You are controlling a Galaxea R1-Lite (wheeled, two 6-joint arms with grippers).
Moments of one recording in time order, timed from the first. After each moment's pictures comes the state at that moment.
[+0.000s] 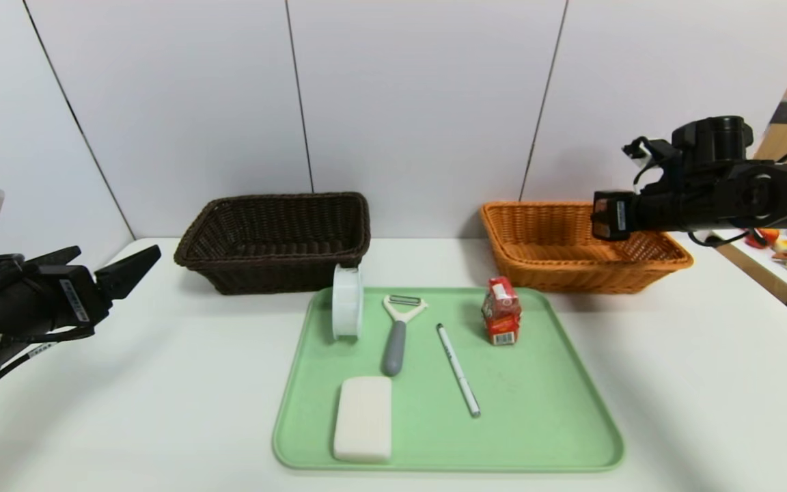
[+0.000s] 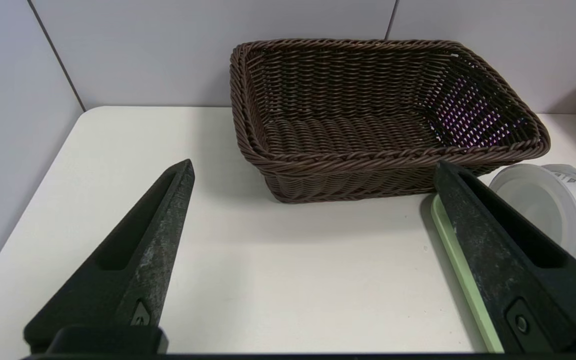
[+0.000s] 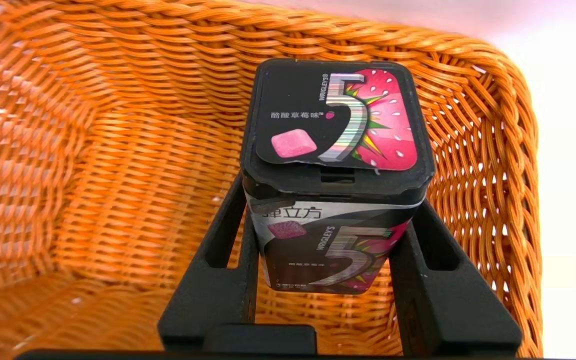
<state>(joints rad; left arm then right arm) 0.01 1.26 -0.42 -0.79 -0.10 -0.07 -0.05 2.06 -1.54 0.02 0.13 -0.14</state>
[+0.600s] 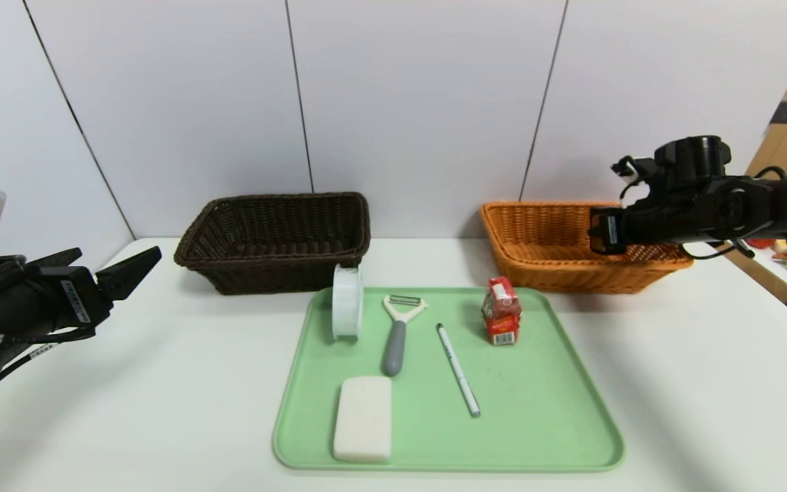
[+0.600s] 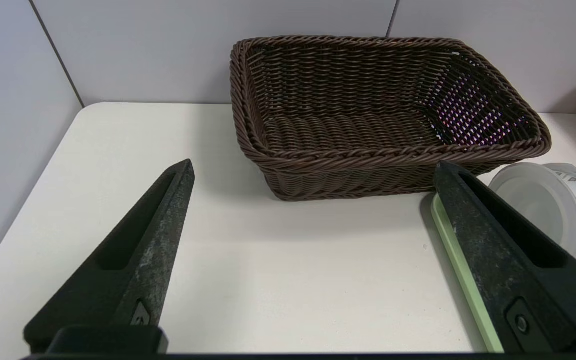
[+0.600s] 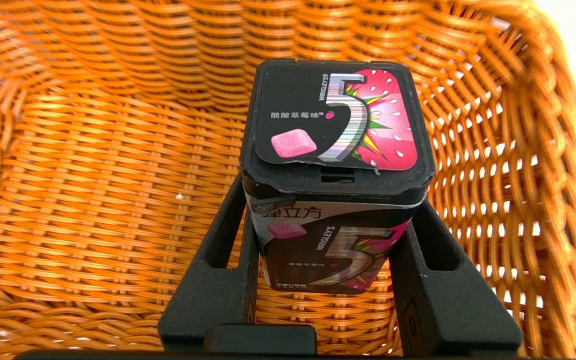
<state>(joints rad) 0.01 1.26 -0.42 -0.79 -0.11 -0.08 -0.05 2.12 -1.55 0.02 0.07 -0.14</state>
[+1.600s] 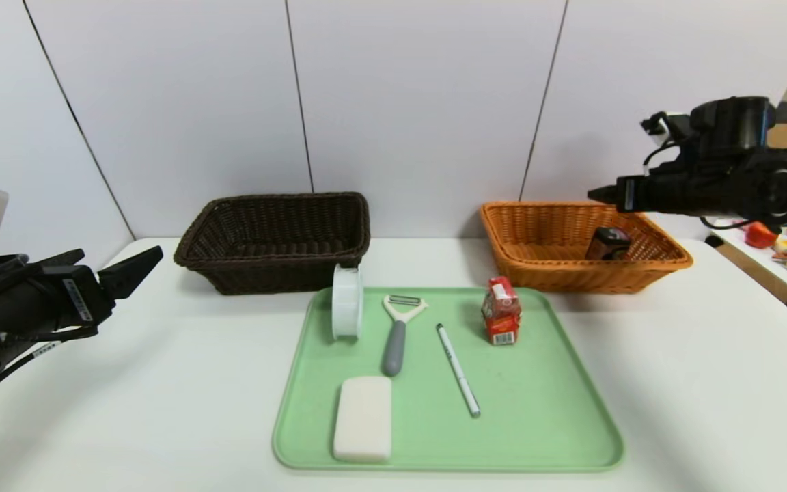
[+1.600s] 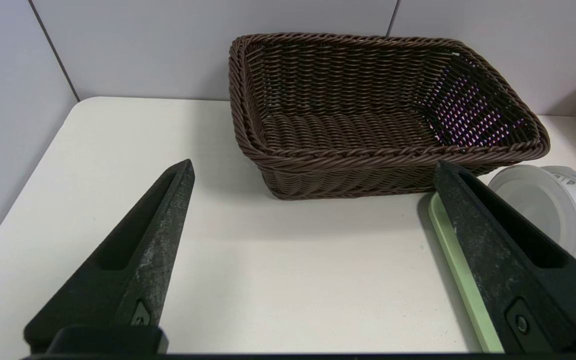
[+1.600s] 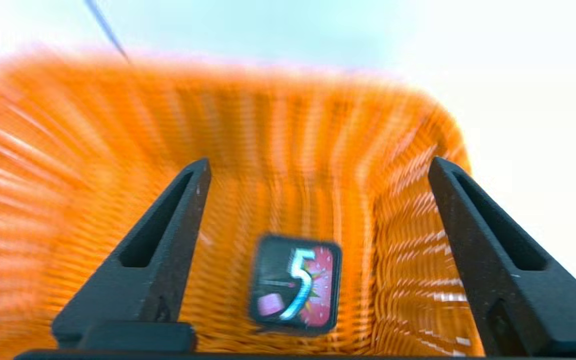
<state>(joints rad) 0.01 1.27 -0.42 -0.79 -0.11 -0.10 -0.03 1.99 -1.50 -0.12 0.06 -0.09</state>
